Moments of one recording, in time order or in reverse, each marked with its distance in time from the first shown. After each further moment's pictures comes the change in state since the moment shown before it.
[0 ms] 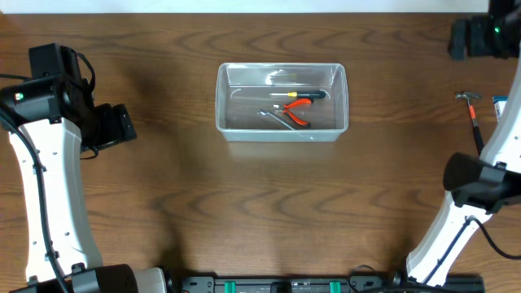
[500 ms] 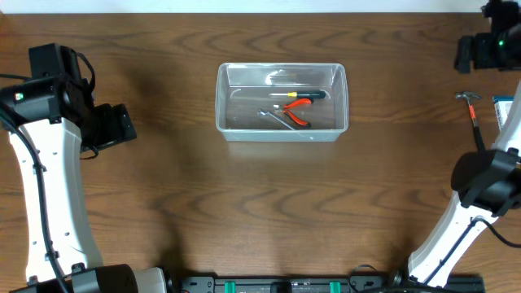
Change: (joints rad) left arm 0.000 0.000 0.000 0.000 0.000 0.000; right arm -0.061 0.003 -0.247 0.144 0.000 -0.079
